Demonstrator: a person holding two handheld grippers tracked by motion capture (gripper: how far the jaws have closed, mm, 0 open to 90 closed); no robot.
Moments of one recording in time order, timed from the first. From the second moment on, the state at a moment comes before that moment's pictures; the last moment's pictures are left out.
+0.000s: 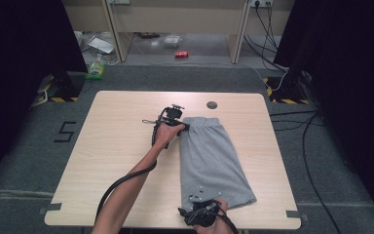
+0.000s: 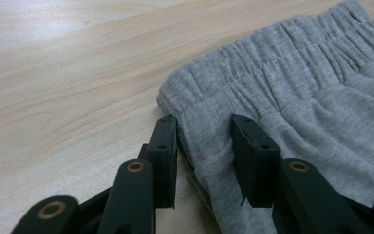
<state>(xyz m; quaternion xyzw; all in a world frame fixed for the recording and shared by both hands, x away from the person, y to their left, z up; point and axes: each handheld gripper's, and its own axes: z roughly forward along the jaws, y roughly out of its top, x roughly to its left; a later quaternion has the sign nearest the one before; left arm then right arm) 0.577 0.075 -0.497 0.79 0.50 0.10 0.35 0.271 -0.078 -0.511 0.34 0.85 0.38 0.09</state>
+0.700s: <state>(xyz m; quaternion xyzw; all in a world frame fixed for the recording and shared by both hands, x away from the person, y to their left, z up) 0.576 0.096 -0.492 0.80 0.49 0.11 0.34 0.280 -0.064 -0.513 0.31 0.86 0.39 0.10</state>
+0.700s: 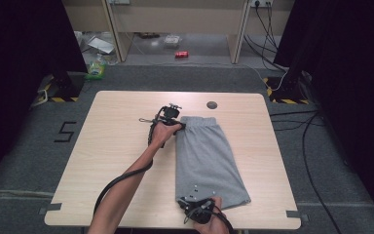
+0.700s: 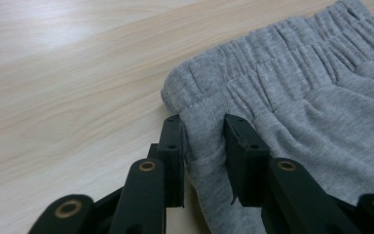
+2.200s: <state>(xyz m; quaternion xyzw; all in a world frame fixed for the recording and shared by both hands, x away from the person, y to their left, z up) 0.569 0.182 -0.494 0.79 0.51 0.11 0.32 0.295 0.014 -0.486 0.26 0.85 0.45 0.04</state>
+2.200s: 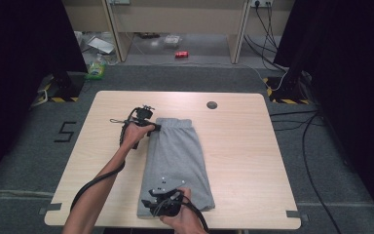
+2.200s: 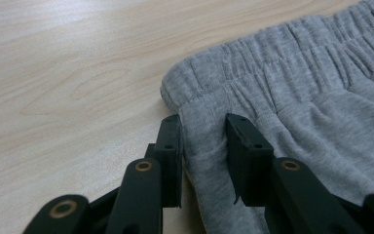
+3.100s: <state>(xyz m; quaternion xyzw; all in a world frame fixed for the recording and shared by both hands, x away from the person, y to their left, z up) 0.567 0.189 -0.499 0.77 0.52 0.09 0.35 0.367 -0.027 -0.464 0.31 0.84 0.44 0.11</state>
